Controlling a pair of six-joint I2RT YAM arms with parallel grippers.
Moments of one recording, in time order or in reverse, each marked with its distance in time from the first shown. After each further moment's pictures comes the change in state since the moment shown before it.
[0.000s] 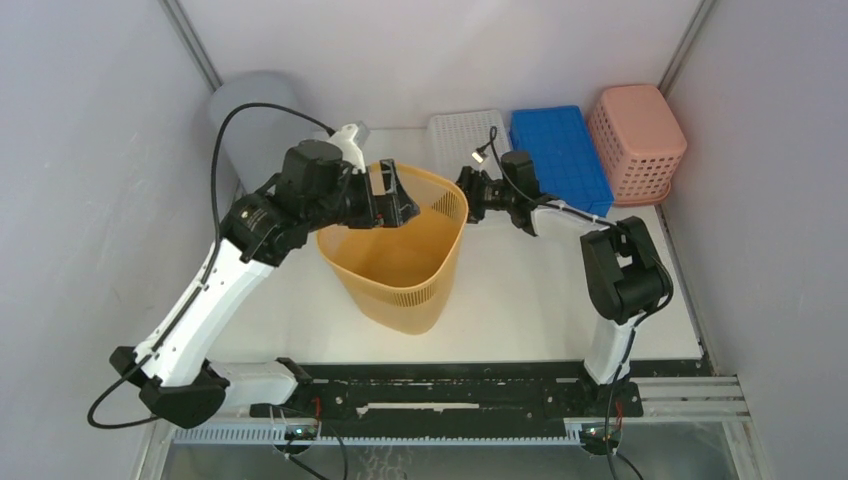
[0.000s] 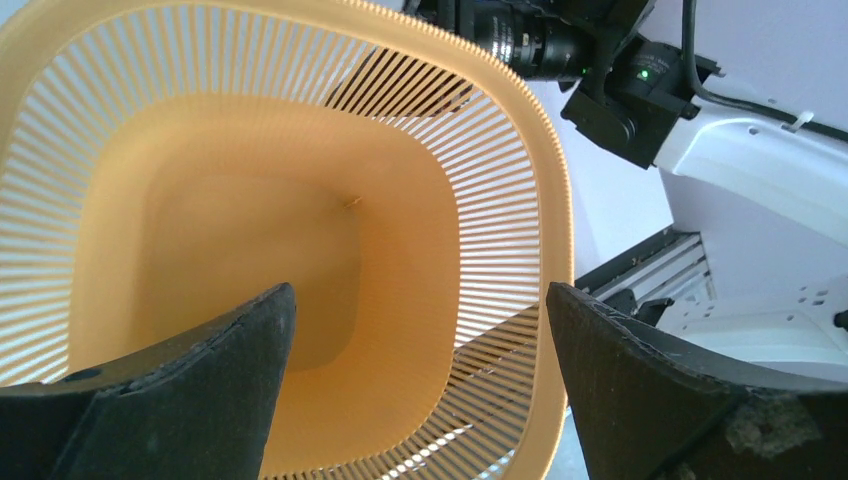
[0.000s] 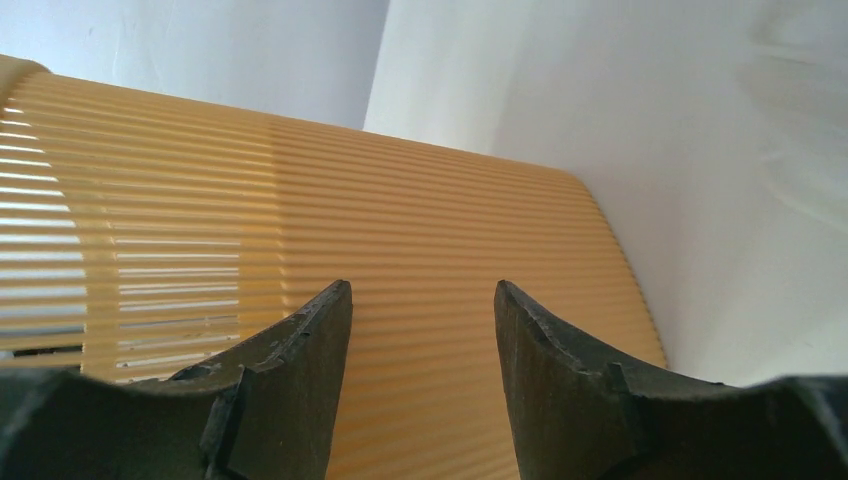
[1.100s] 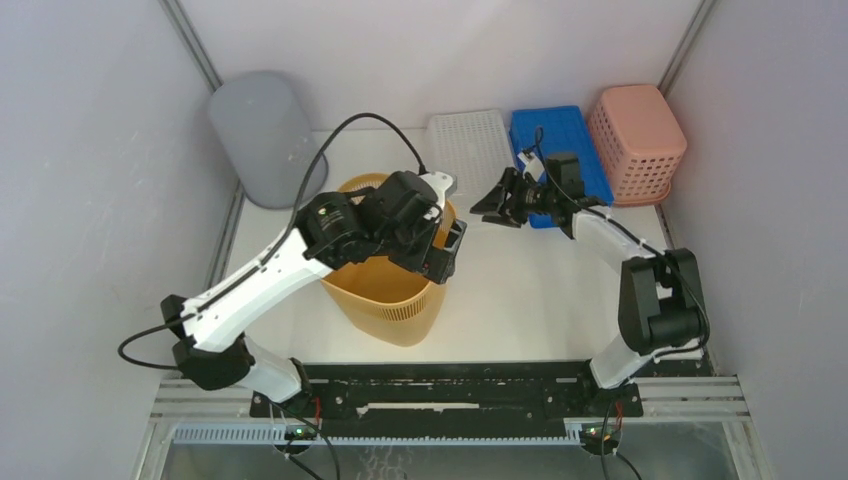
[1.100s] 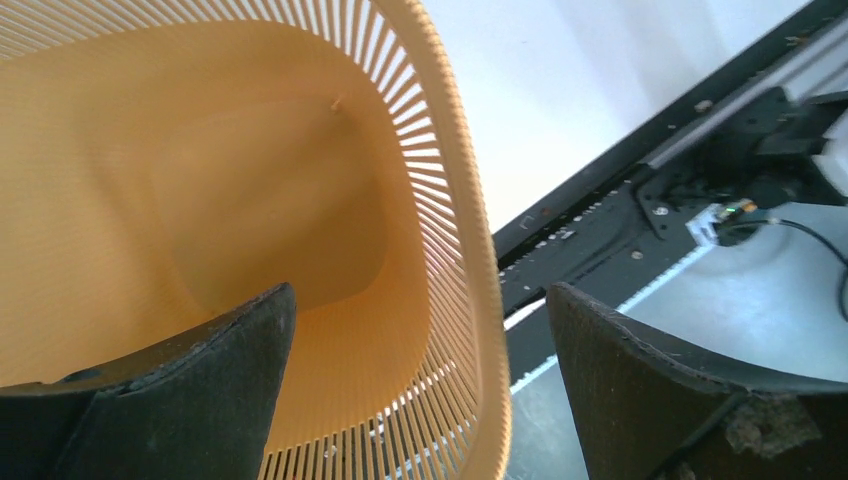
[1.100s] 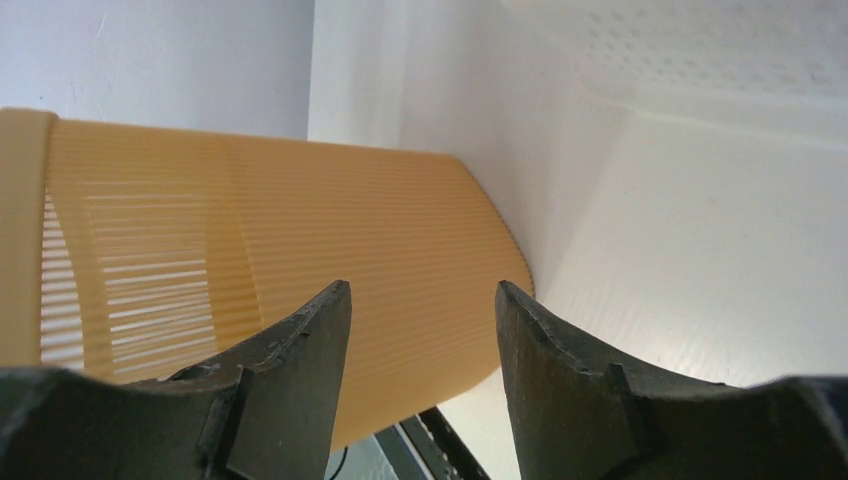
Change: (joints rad) left arm -0.379 0.225 0.216 -0.303 -0.169 0.116; right arm -0.153 -0.200 -0.068 -0.298 0.039 -0.140
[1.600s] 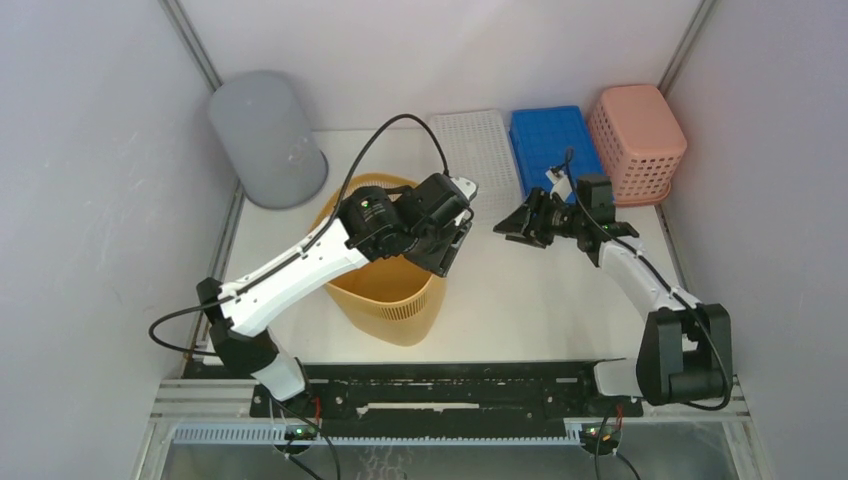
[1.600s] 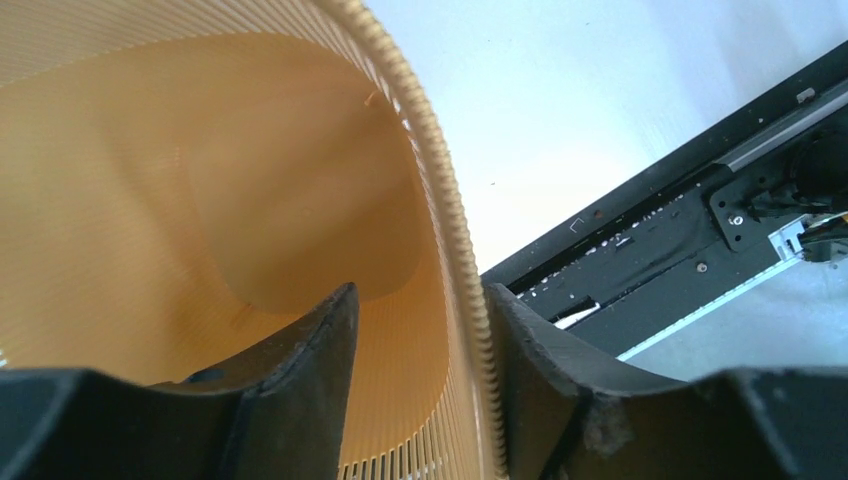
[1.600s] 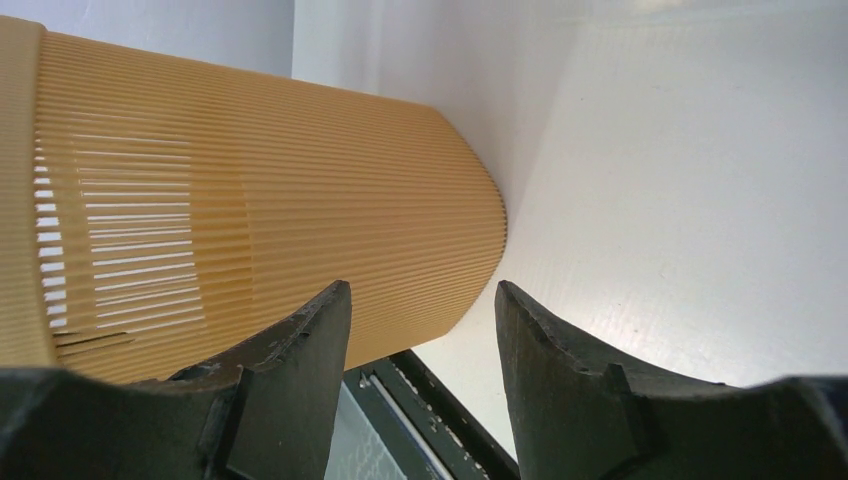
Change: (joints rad) left arm -0.022 0.159 0.068 -0.063 -0.098 0.022; right arm -0.101 -0.288 -0.222 -0.112 -0.010 -0.079
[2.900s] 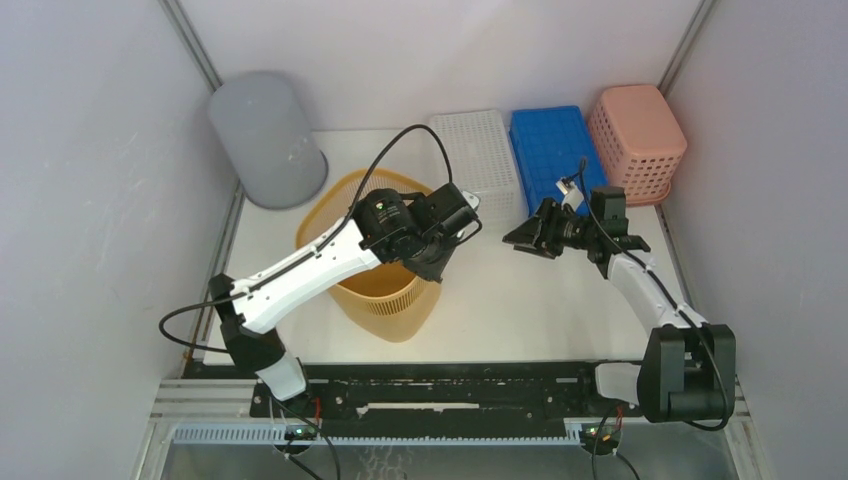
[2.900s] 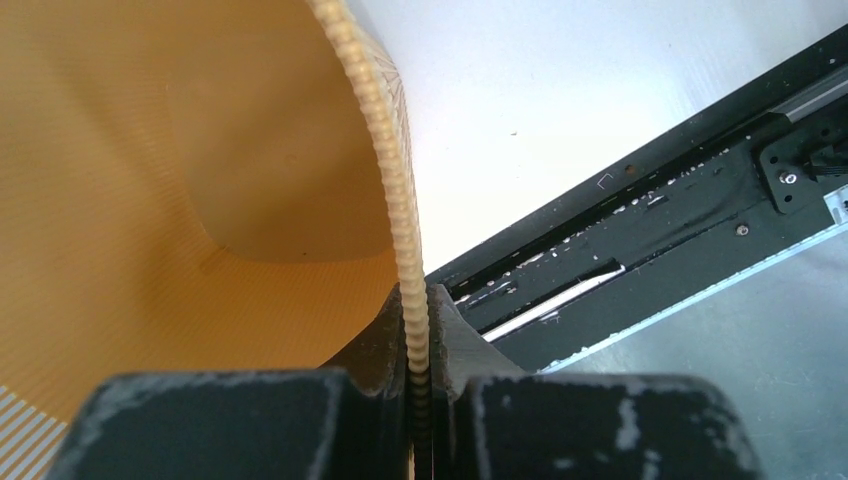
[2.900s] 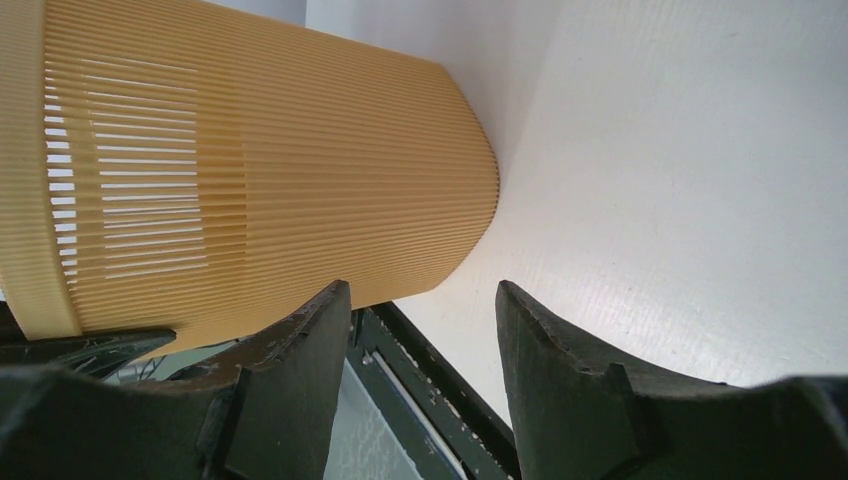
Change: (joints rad) left arm -0.028 0.055 0.025 -0.109 -0.001 -0.026; right arm -0.095 -0.103 -0.092 -0.031 -0.093 -0.043
